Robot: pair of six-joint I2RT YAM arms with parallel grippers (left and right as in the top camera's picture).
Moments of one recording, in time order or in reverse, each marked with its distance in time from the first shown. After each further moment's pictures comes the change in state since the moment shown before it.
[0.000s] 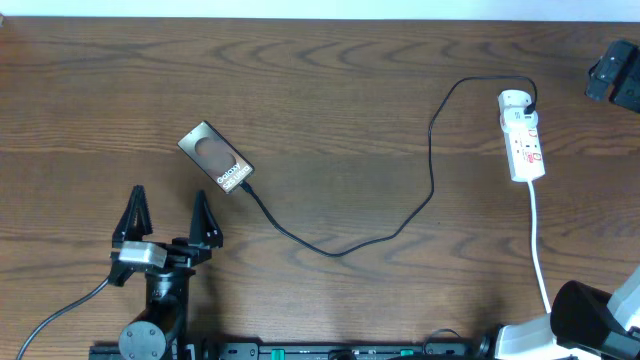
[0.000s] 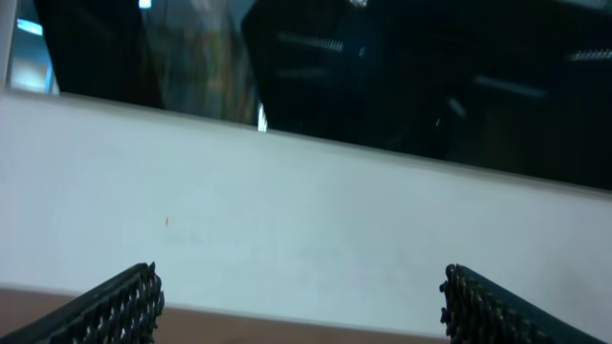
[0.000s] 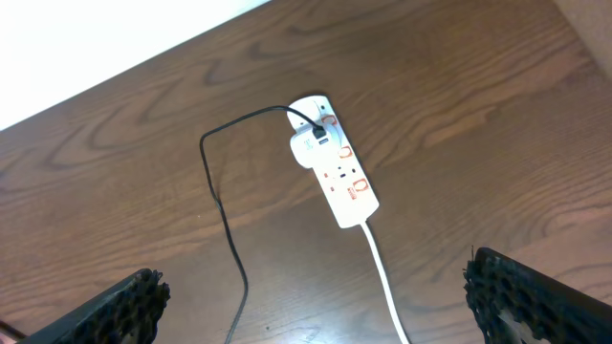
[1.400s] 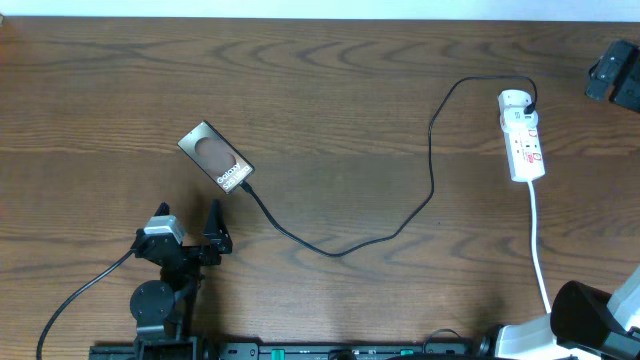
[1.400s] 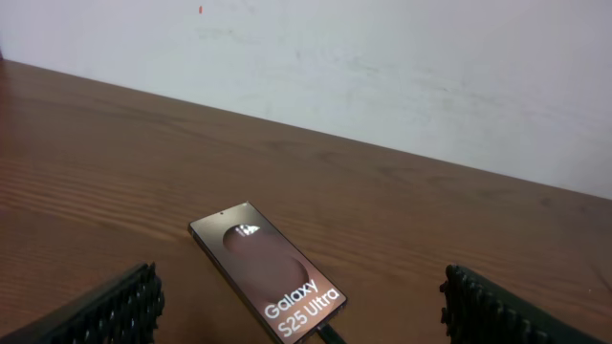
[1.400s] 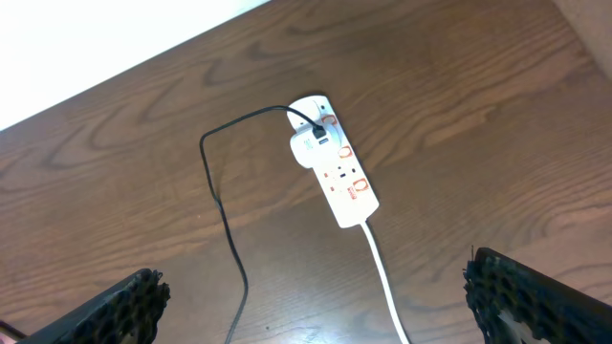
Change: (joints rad) left arm 0.000 -0.001 0.001 -0.512 -0.011 0.004; right arm 0.000 0.000 0.000 0.000 0.000 0.000
